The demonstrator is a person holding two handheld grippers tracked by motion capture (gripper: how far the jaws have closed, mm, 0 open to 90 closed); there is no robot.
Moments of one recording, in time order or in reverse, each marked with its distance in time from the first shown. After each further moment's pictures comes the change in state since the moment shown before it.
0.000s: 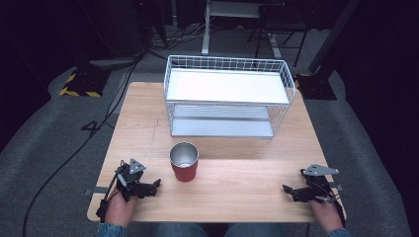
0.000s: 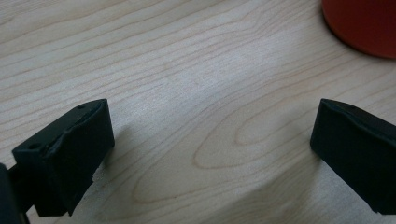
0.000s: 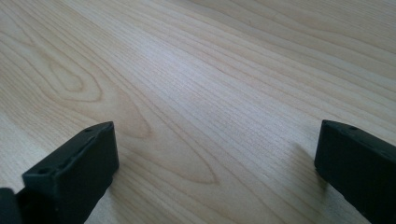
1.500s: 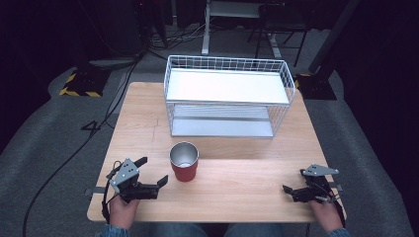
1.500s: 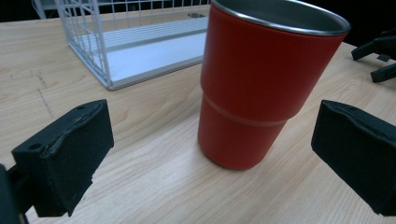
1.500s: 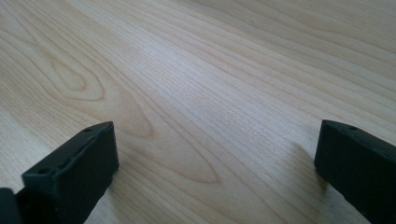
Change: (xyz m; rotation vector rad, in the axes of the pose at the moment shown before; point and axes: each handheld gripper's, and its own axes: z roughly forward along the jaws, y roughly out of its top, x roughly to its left) left arm -0.024 0.013 -0.041 -0.447 -0.240 0.048; right arm 0.000 0.000 0.000 0.002 0.006 -0.007
